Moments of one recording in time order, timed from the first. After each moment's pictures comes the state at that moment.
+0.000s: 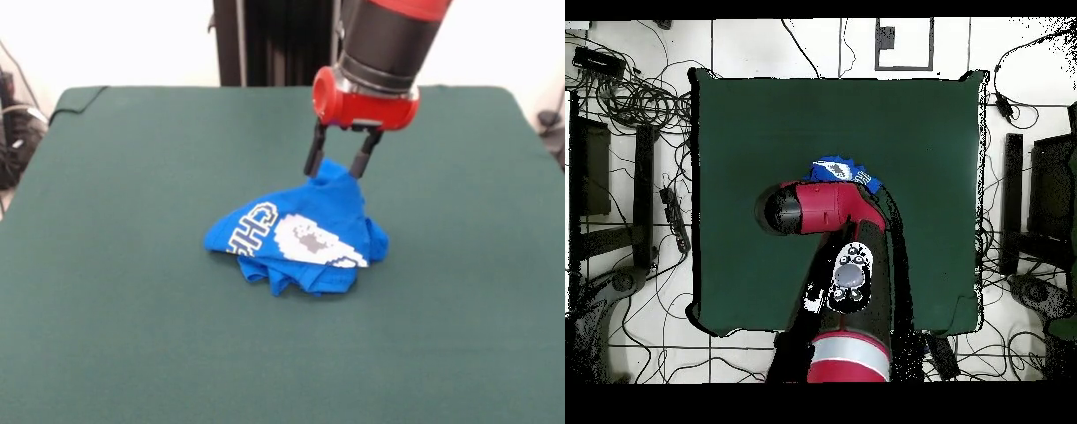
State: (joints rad) arm 0.07 -0.52 -0.19 1.47 -0.18 0.51 1.57
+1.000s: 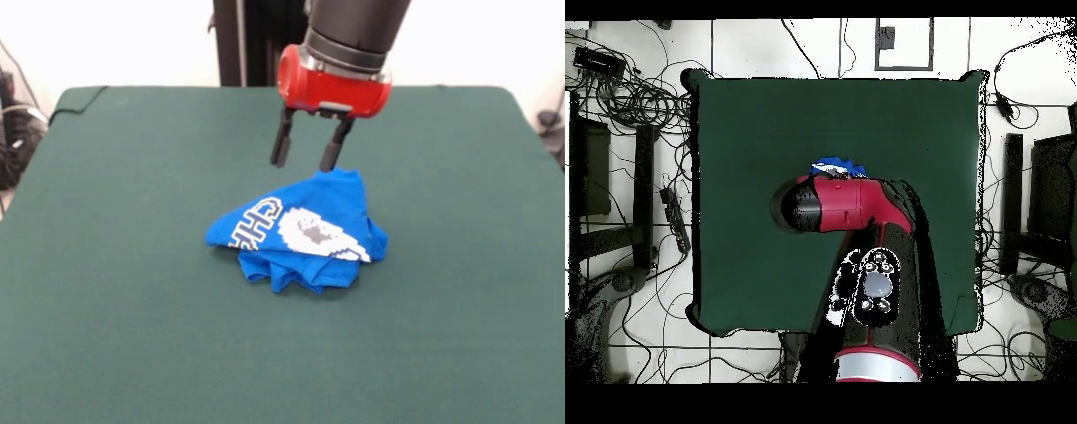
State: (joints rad) arm 0.01 -0.56 -0.19 1.47 -0.21 0.50 1.57
